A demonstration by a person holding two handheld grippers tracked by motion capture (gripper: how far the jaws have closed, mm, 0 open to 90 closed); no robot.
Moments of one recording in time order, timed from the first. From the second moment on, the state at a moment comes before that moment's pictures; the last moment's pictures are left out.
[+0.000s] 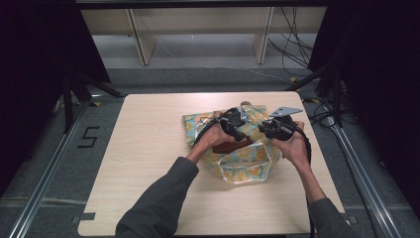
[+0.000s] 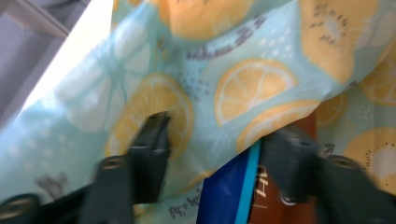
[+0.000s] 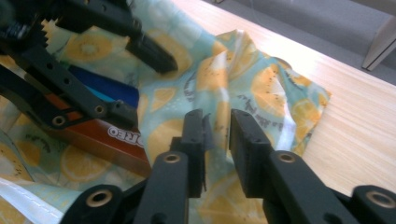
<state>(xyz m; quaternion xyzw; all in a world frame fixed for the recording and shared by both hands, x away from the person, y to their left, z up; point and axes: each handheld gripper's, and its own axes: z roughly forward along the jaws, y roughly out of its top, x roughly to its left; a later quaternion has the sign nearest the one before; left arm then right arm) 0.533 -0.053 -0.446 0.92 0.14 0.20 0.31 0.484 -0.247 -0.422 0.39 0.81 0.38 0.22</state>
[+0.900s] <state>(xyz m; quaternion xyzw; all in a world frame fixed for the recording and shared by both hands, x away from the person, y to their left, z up) 0.574 -0.047 -0.414 0.89 0.25 0.10 0.37 0.442 -0.178 -0.433 0.21 0.88 0.41 0.11</state>
